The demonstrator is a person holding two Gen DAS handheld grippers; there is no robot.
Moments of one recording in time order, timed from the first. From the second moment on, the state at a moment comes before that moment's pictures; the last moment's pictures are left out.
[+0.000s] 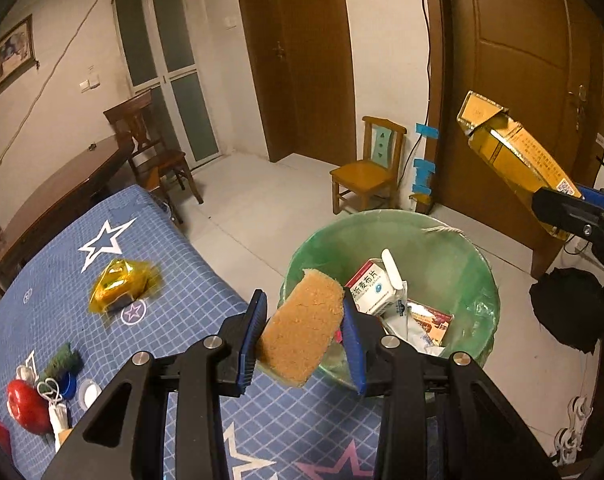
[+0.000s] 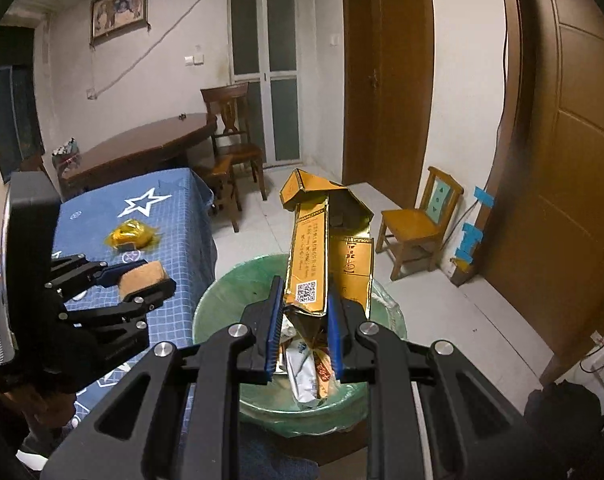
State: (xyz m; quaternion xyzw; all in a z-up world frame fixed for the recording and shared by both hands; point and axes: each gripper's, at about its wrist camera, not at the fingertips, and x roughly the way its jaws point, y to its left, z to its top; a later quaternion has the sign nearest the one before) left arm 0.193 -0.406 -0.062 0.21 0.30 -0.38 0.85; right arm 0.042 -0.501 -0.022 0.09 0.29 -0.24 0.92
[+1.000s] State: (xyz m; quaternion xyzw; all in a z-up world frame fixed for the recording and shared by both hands) left arm 0.201 -0.423 -0.078 0.23 0.31 -0.38 0.84; right arm 0.054 -0.520 -0.031 0.10 0.32 -0.23 0.91
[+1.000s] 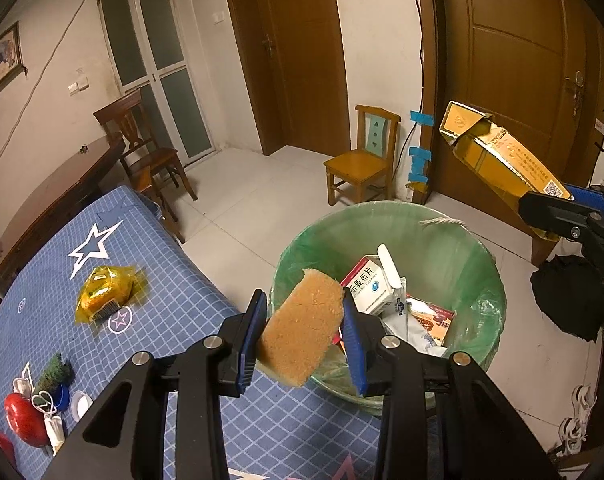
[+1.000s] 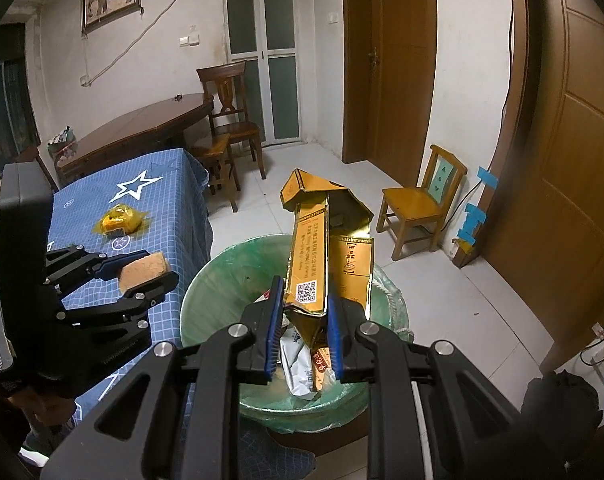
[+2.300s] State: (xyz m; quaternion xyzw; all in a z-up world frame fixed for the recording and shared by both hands) left arm 0.210 -0.389 -0.084 0.23 0.32 -0.36 0.85; right arm 0.067 -0.517 -0.041 0.11 0.31 -0.21 0.92
